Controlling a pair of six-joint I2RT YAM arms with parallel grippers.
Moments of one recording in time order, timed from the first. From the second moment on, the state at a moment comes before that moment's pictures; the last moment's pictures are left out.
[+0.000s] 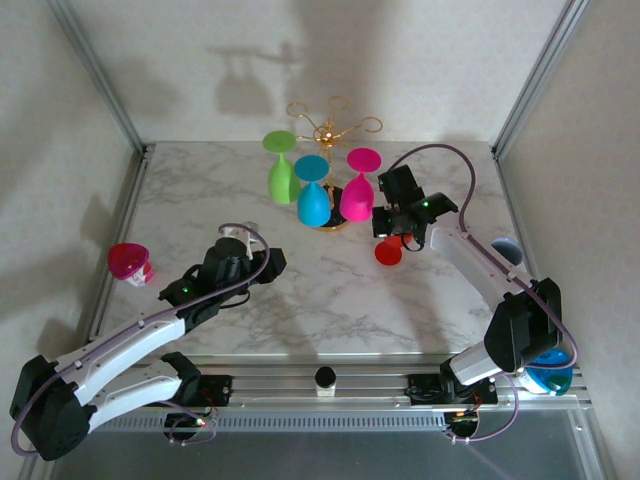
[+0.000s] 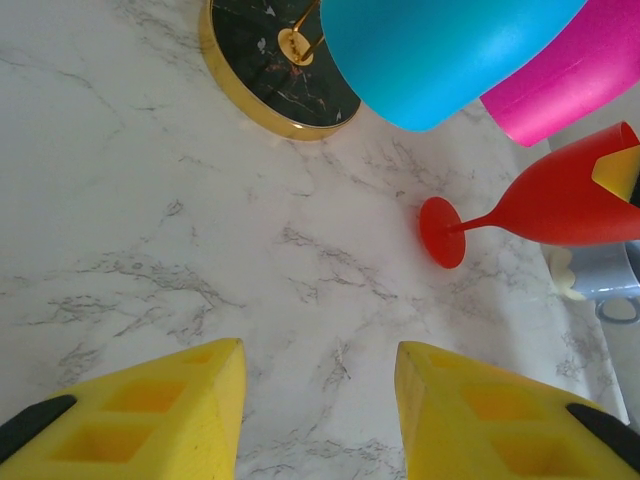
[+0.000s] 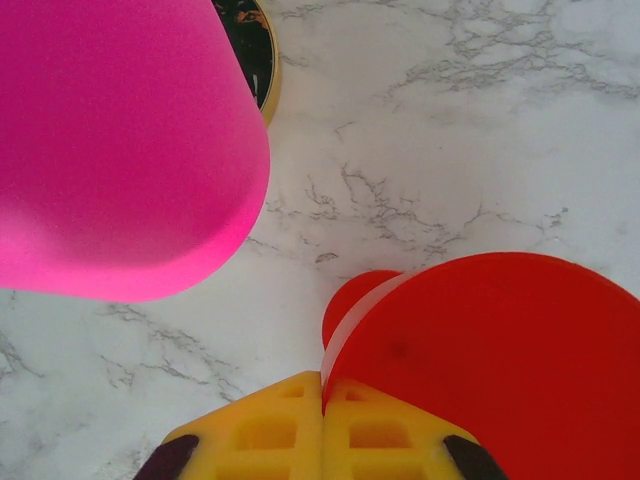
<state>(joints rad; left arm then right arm) -0.63 0.97 0.63 -0.19 -0.03 -0.79 0.50 1.50 1.30 -0.80 0.14 0.29</state>
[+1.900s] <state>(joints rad) -0.63 0.95 0.66 -0.20 -0.03 -0.77 0.49 1.15 1.24 -0.81 -0.03 0.40</state>
